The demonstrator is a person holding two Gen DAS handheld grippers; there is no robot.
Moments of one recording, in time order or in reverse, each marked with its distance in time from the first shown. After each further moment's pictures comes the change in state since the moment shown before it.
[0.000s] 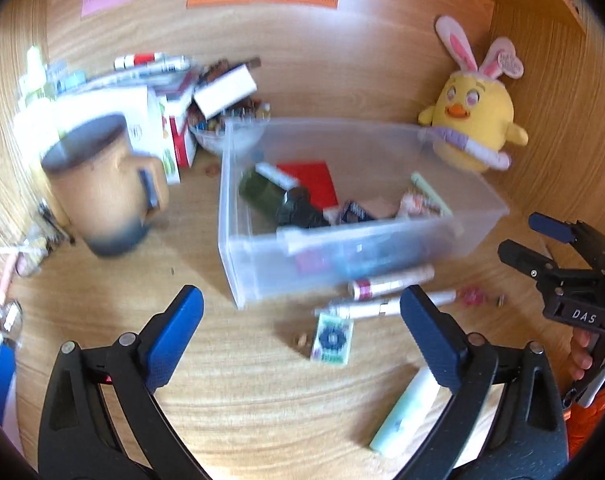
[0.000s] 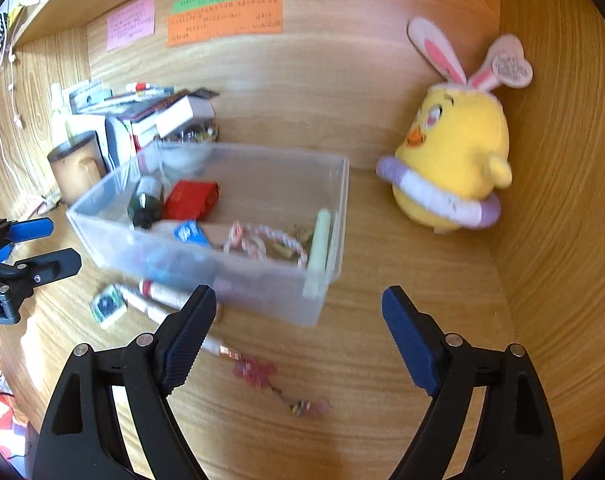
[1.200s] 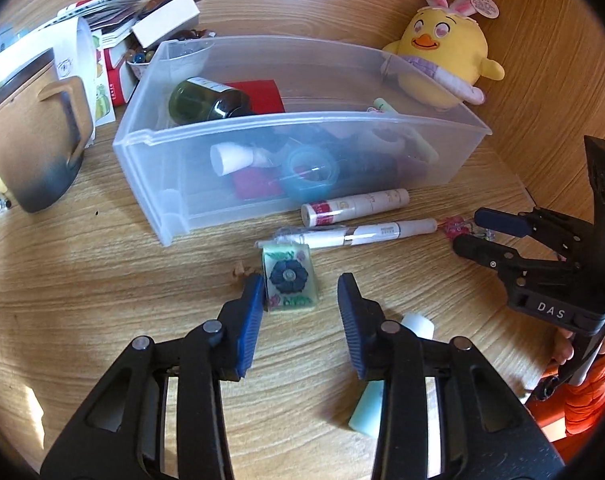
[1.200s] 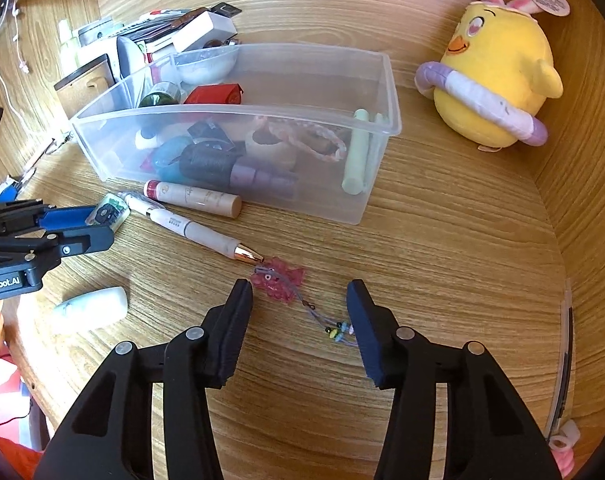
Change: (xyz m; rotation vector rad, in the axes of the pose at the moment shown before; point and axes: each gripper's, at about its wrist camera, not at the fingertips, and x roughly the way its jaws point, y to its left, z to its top) left arm 0.035 -0.017 -0.029 0.057 0.150 -0.133; right arm 0.035 0.011 -0.047 -0.033 0.197 0.081
